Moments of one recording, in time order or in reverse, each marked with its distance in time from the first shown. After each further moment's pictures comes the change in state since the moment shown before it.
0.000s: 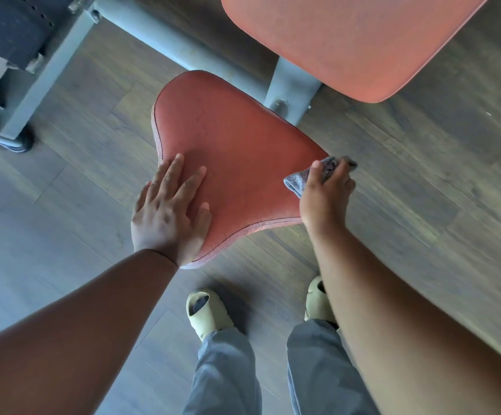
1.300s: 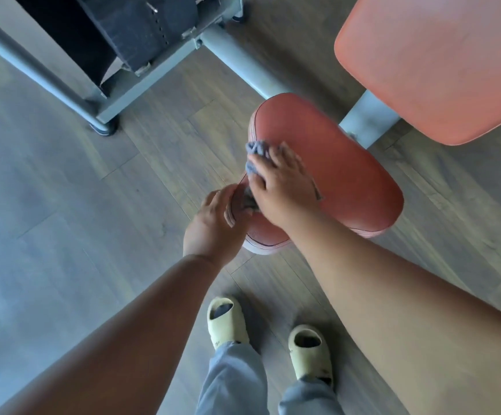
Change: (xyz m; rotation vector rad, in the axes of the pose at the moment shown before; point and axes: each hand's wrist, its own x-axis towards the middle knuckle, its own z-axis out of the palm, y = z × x) left_hand -0.052 -0.035 -0.027 -0.464 -0.028 -0.413; right_hand -0.097 -0.077 0.099 -0.562 -0.337 -1.074
